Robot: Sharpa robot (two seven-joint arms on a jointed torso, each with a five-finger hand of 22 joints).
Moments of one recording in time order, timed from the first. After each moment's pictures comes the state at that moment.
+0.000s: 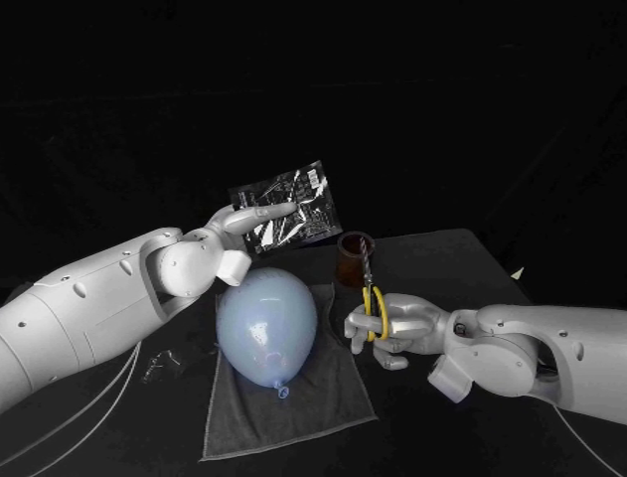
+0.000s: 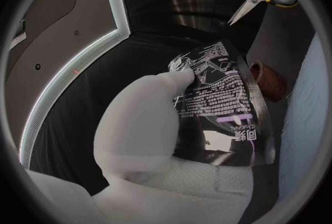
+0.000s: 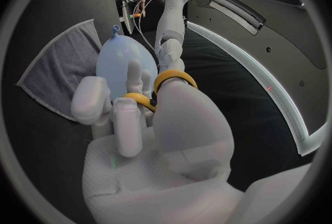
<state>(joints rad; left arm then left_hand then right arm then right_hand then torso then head) 1.26 -0.41 0.00 1.04 0.13 0.13 0.10 1.43 -0.10 0.68 0.08 0.05 0.94 0.17 0.46 0.32 1.25 0.12 0.06 0.06 1.12 0.10 0.11 0.20 0.18 0.99 0.24 0.16 0.07 1.10 -1.11 -0.18 1.74 -0.17 0.05 0.20 1.37 0.02 -0.36 0.25 0.05 0.88 0.09 0.56 0.76 1.24 0.06 0.33 0.47 1.47 -0.05 1.50 1.31 0.11 1.34 0.07 1.10 1.31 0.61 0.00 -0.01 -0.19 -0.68</state>
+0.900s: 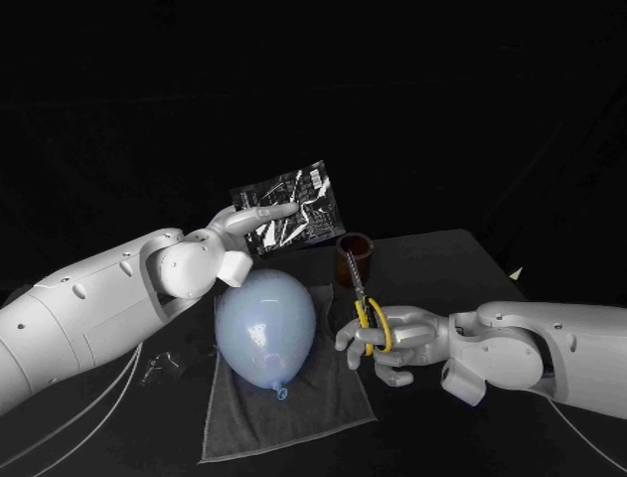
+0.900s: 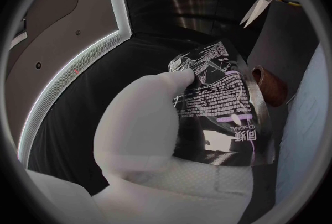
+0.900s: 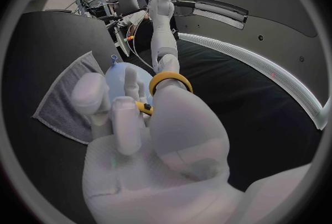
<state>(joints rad) 1.26 -0.40 0.01 1.06 0.13 0.14 0.09 1.42 -0.11 0.68 0.07 0.05 0.94 0.17 0.45 0.32 1.25 0.12 0.06 0.06 1.12 0.10 0.11 0.20 0.17 1.00 0.23 0.16 0.07 1.10 -1.10 -0.18 1.68 -0.12 0.33 0.13 1.38 0.09 -0.44 0.15 0.05 0.61 0.14 0.46 0.77 0.99 0.07 0.30 0.58 1.47 -0.01 1.49 1.31 0.11 1.31 0.09 1.02 1.31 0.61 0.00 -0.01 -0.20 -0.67</state>
